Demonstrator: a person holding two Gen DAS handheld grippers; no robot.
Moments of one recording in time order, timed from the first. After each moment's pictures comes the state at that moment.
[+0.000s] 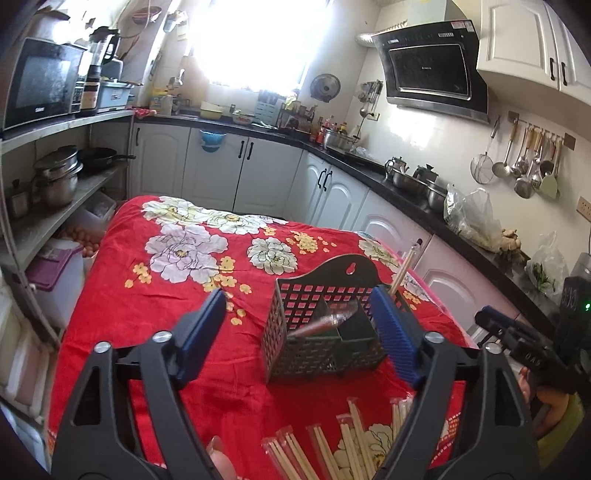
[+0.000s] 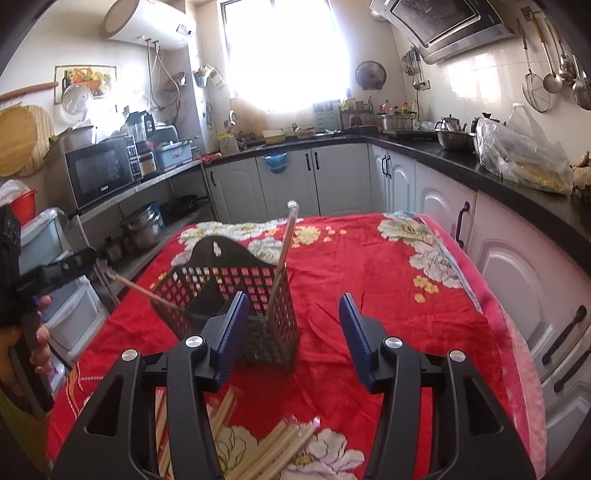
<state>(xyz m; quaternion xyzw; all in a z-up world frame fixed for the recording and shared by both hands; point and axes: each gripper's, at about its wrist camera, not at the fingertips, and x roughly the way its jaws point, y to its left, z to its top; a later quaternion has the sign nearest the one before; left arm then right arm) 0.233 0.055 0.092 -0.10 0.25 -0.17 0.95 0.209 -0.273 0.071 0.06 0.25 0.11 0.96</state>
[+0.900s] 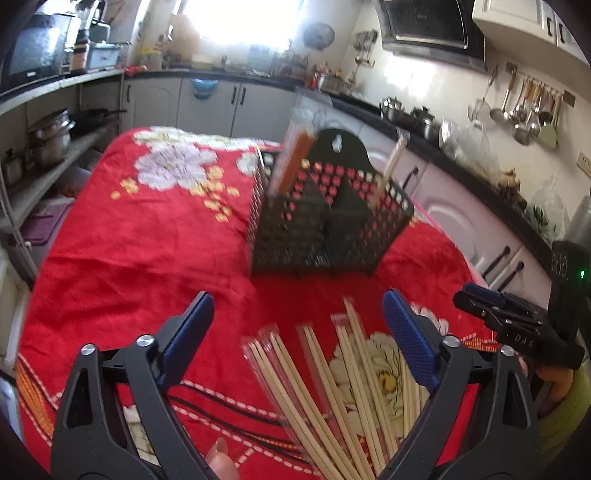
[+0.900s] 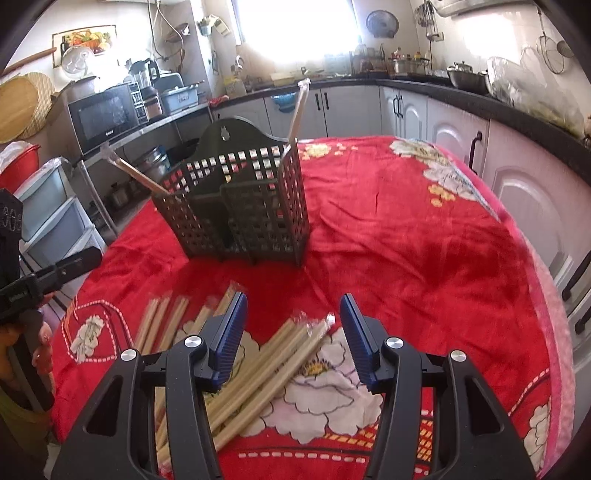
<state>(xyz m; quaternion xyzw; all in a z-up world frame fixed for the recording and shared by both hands) 0.191 0.022 0.010 -0.07 0.35 -0.19 0.92 0.178 -0.262 -0.005 0.05 0.35 0.13 0.93</state>
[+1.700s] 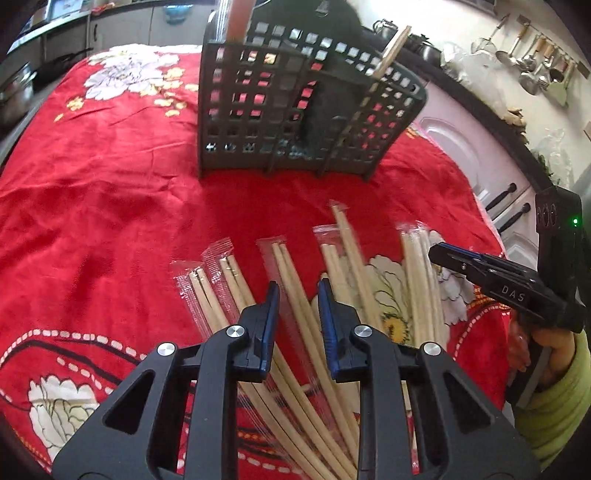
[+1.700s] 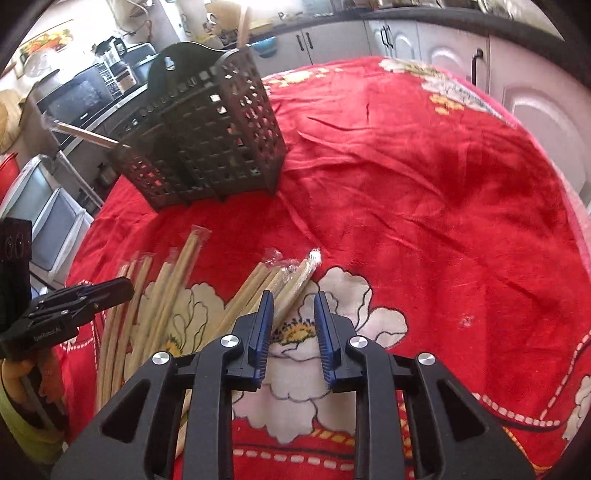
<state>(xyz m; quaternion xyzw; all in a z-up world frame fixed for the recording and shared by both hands) 0.215 -0.018 -0.058 -0.05 0.48 -0.22 0.85 0.209 -0.273 -0.066 0.10 0.46 0.13 0.87</state>
